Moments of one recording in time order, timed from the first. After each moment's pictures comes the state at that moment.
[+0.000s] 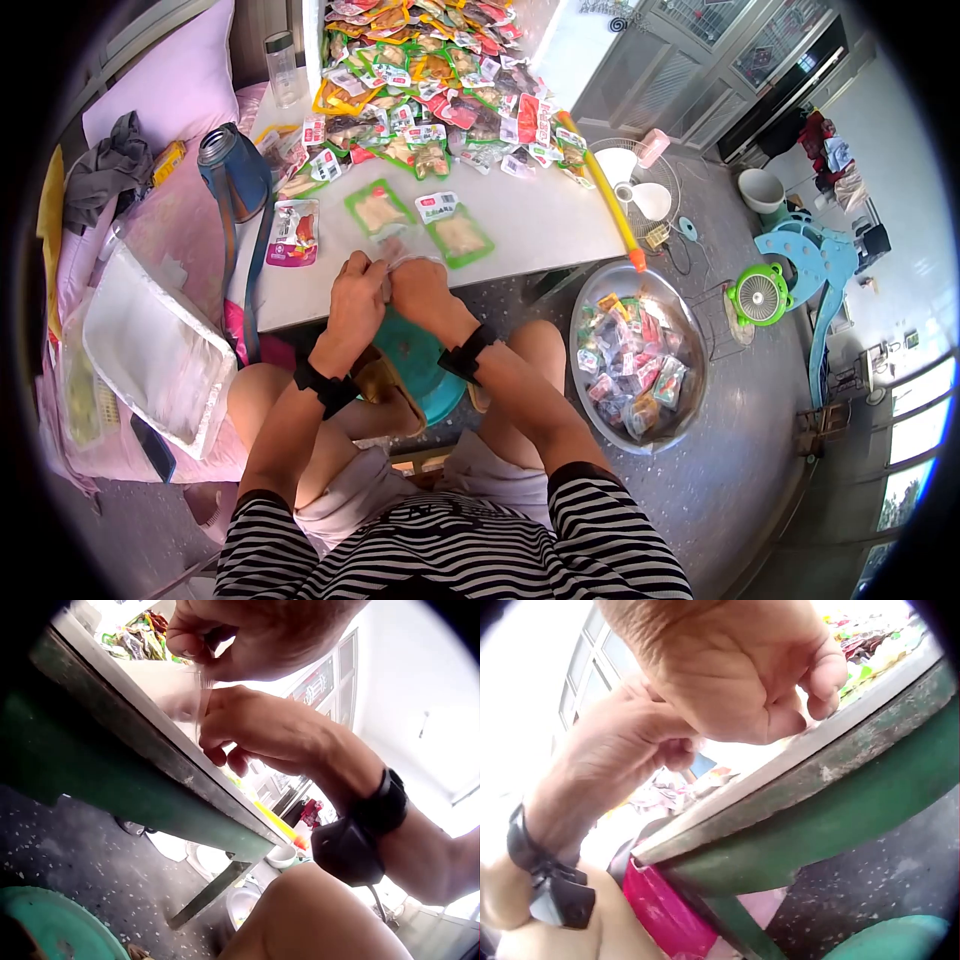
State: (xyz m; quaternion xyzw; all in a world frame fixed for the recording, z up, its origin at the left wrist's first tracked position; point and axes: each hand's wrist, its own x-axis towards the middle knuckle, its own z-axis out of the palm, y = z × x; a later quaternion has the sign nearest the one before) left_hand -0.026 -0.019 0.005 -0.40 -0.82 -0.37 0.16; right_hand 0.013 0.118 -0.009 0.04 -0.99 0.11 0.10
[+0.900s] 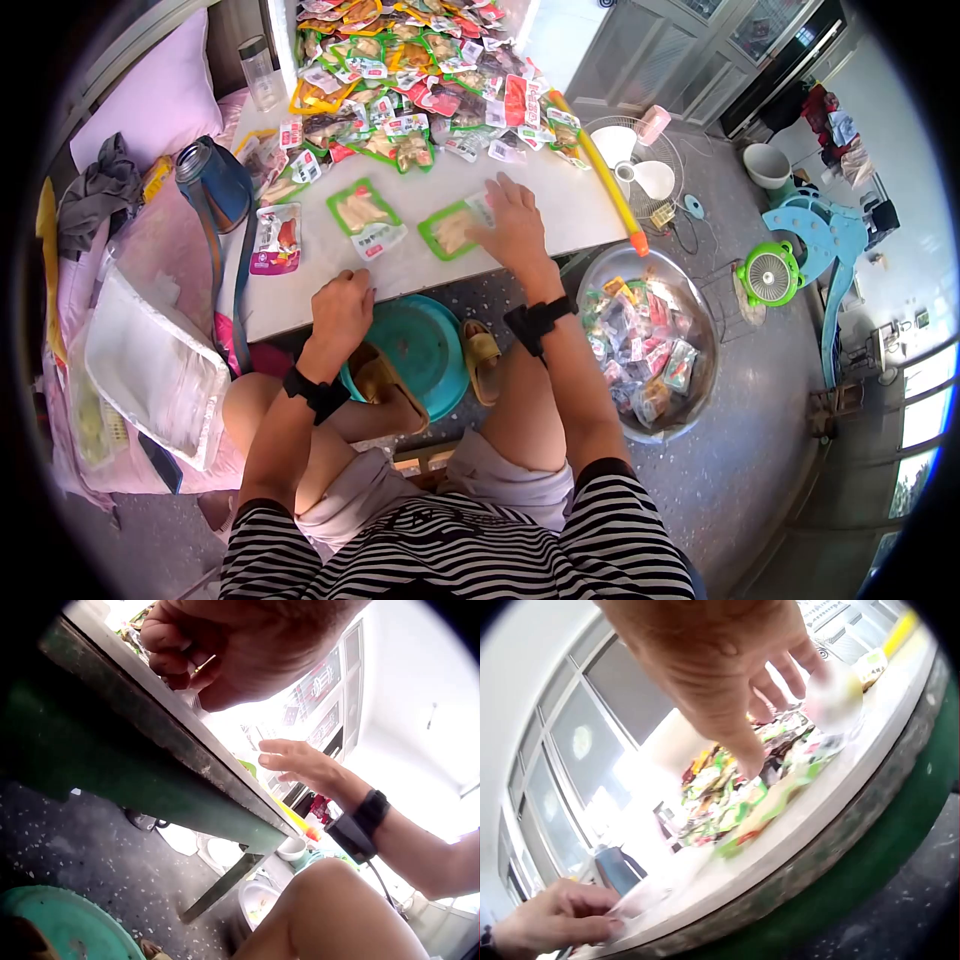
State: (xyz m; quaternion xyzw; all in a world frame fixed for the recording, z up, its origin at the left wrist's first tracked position) left_hand -0.027 -0.018 -0.005 -0.39 -0.88 -0.24 0.11; right_hand 0.040 0.262 0.018 -0.08 -0.95 0.07 0.30
